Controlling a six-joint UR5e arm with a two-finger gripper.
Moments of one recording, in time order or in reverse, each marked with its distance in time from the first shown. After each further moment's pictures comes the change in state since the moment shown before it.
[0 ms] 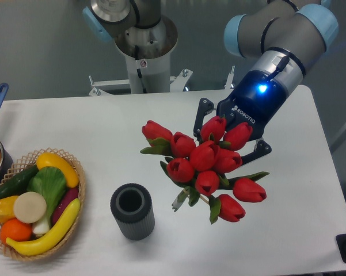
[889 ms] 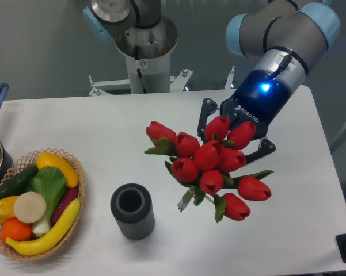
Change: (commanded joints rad) arm 0.020 0.003 -0.003 0.003 0.011 0.043
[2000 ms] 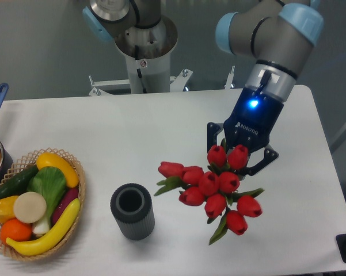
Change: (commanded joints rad) arm -0.047 0.051 -0.135 -0.011 0.546 0.353
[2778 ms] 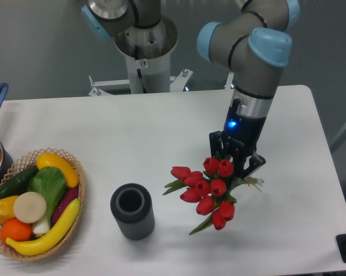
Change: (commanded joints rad) arm -0.026 0.008 -0.124 -0.098 0.387 0.383
